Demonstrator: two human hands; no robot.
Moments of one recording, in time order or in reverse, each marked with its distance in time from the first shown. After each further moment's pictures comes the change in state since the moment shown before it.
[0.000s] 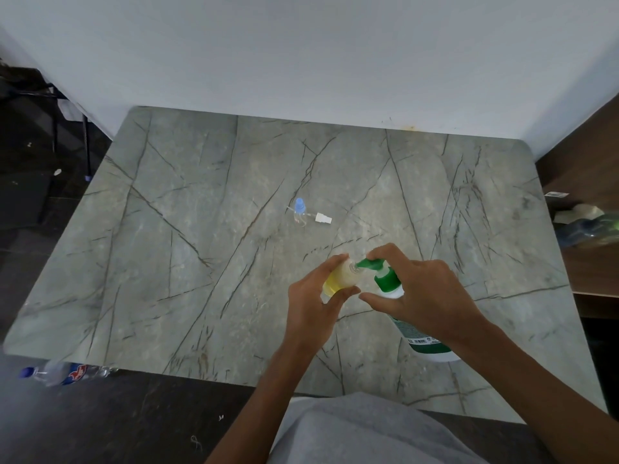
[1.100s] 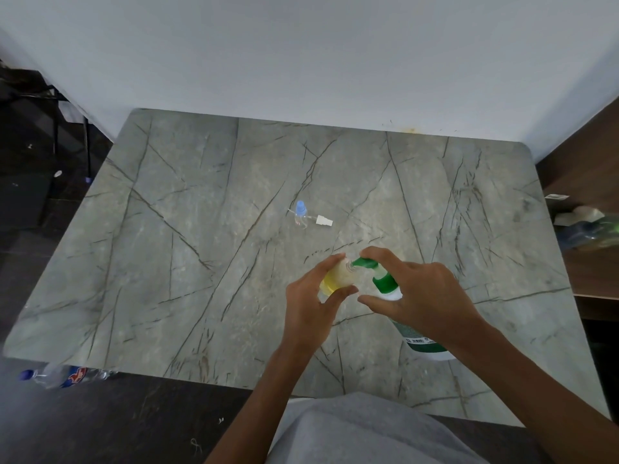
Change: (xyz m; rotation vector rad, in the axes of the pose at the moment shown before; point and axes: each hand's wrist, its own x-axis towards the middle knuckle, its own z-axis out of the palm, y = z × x) left_hand 0.005 -0.001 -0.003 -0.019 0.010 -0.002; right_hand 0.003 -0.001 0.003 -0.072 -0.043 0.014
